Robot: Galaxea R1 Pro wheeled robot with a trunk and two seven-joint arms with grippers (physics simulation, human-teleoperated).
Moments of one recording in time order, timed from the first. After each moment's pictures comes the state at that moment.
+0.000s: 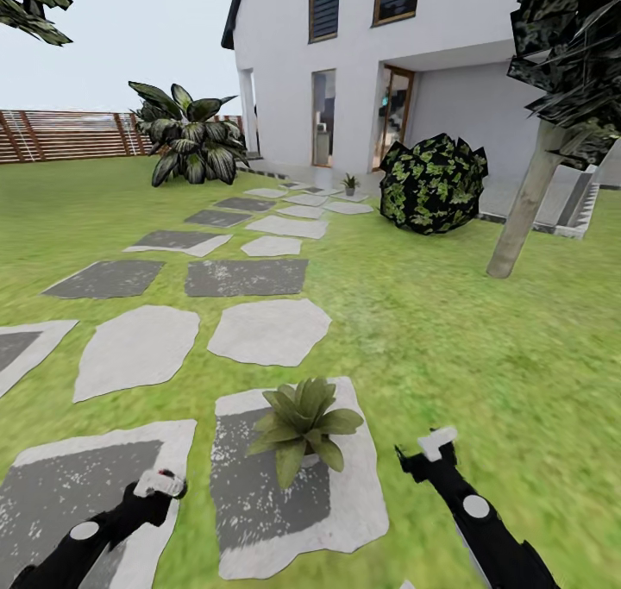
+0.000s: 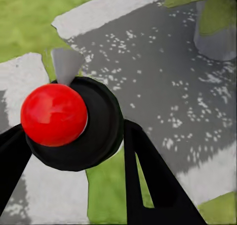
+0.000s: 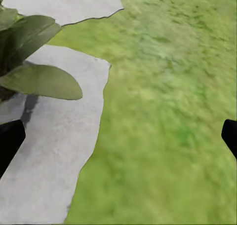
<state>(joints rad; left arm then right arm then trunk) -0.45 0.24 0.09 -0.45 -0.17 -0.16 -0.40 -0.40 -0.09 0.01 -0.77 0.27 -0.14 0.13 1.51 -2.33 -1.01</state>
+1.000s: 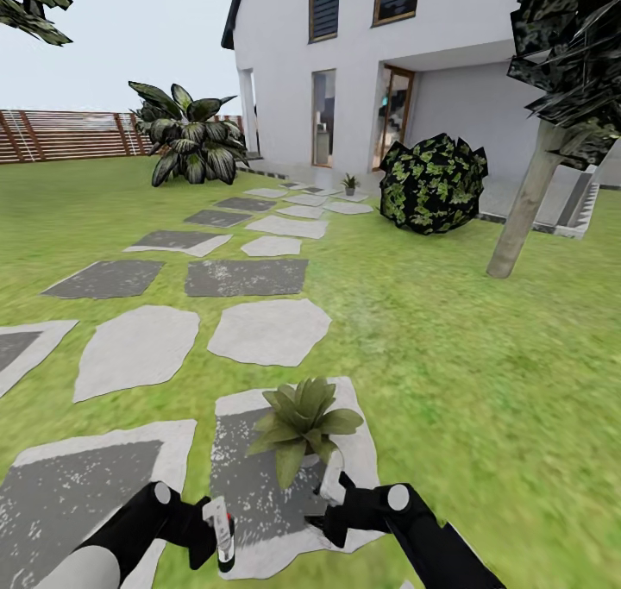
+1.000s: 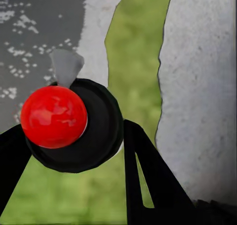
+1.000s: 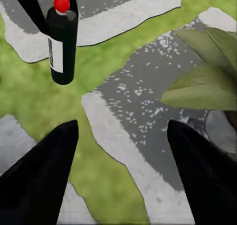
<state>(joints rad) -0.57 0.09 0.03 -0.46 -0.86 -0.03 -0.96 -0.41 0.03 0.34 -0.90 0.46 0.04 0.79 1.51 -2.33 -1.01</state>
